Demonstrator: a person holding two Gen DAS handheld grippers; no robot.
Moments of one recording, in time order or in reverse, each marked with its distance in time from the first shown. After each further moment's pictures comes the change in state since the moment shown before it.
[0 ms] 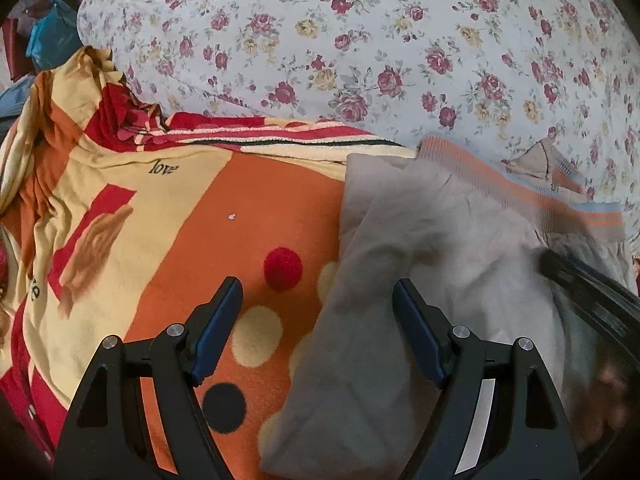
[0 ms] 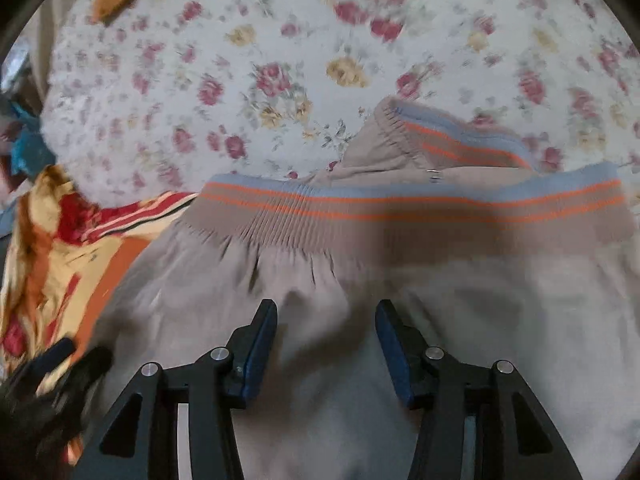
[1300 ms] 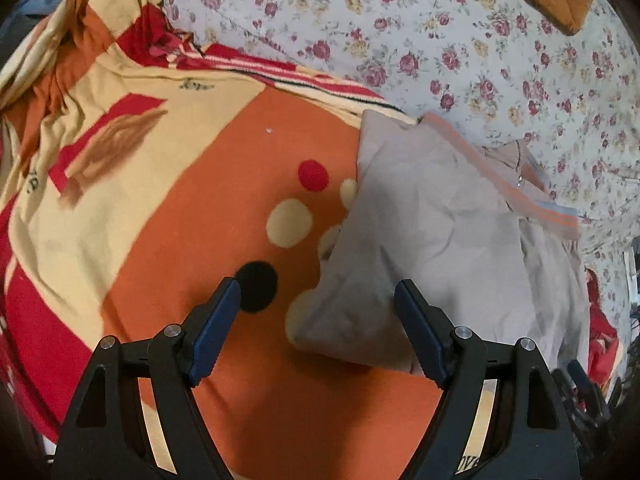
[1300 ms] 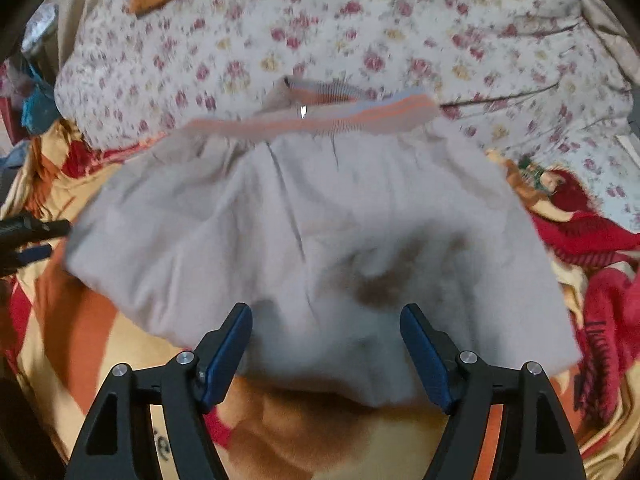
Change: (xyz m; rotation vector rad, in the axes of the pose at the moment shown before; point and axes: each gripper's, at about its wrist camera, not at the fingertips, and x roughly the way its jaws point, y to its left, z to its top) left arm -0.033 0.047 -0.044 -0.176 0.123 -0.167; right arm -0.120 -0.051 -0.121 -0.063 -0.049 -0.145
